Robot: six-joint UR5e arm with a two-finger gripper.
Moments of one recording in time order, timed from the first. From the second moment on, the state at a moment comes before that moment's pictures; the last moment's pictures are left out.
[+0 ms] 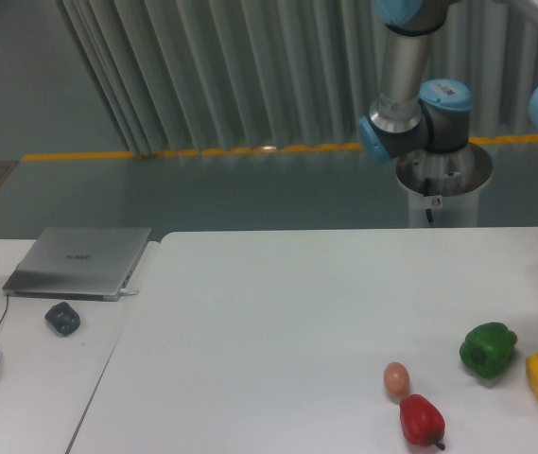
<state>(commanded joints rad) 2.70 -1.92 -1.42 -1.33 1.64 1.74</state>
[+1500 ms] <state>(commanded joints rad) 2.77 -1.92 -1.43 -1.31 1.52 1.87</state>
